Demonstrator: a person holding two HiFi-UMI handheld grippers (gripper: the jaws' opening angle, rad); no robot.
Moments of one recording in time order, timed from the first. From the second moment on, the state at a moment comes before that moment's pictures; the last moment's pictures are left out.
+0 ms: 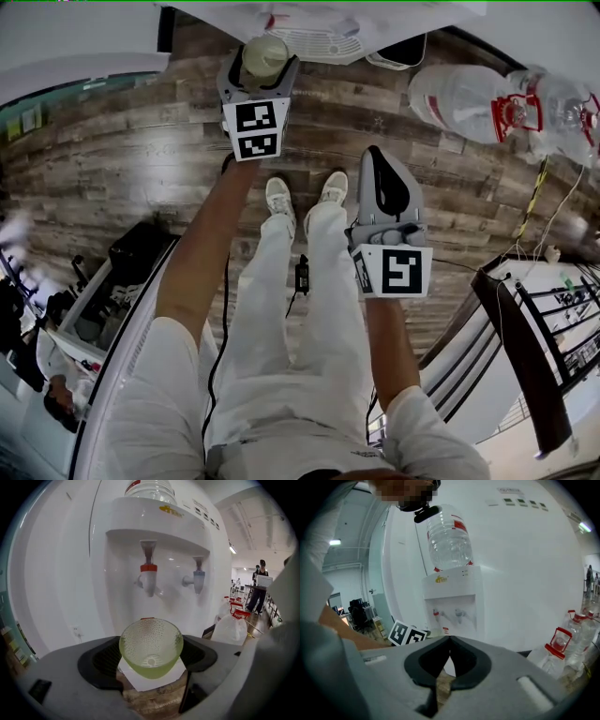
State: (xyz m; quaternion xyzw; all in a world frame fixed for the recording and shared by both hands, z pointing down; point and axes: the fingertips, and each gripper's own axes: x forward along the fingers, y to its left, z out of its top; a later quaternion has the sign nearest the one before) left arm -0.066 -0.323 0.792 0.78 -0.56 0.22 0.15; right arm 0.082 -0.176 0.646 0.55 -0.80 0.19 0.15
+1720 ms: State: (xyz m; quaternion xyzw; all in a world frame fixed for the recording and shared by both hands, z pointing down) left arm -0.052 -0.356 0.819 0.77 -0.55 0.25 0.18; right arm 0.103 -0.172 0.657 0.56 -0.79 0.20 0.15
